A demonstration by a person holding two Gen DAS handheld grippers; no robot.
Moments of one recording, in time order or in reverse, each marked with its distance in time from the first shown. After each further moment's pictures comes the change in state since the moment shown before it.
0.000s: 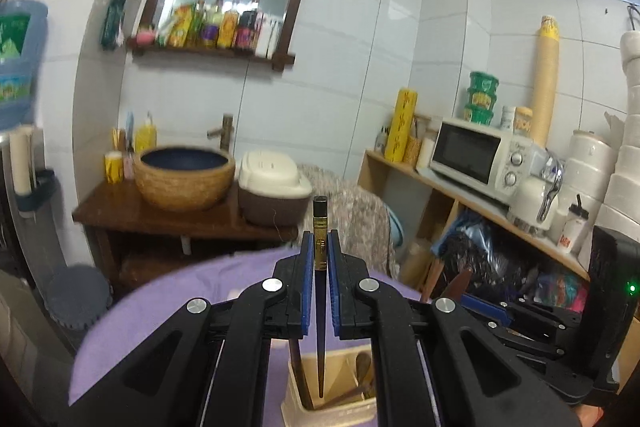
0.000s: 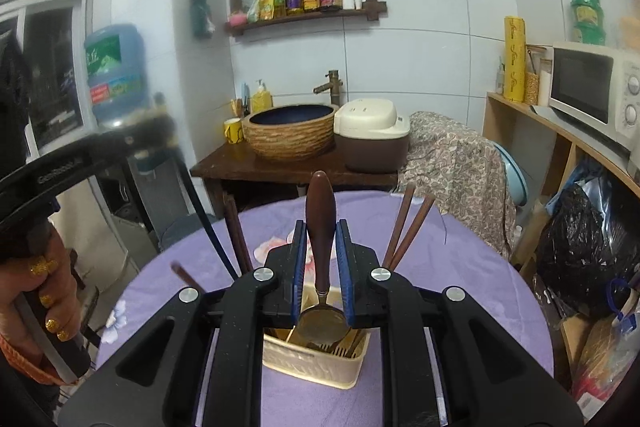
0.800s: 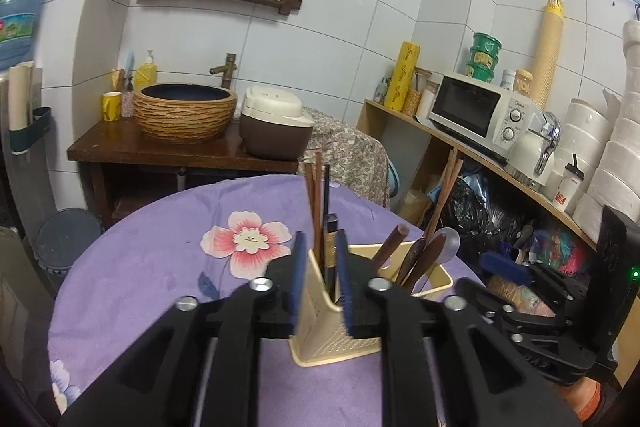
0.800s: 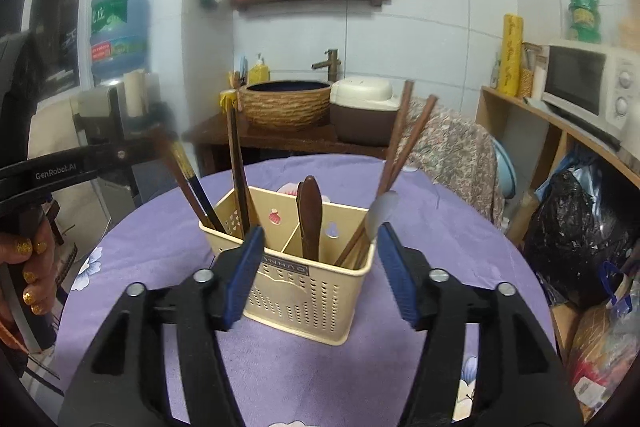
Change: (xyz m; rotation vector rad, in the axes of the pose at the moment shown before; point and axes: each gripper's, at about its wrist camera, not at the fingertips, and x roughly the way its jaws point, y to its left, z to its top) left arm -0.015 0.033 -0.069 -0.043 0.125 -0.025; right arm -0.011 0.010 -0.077 -0.066 0.006 -0.059
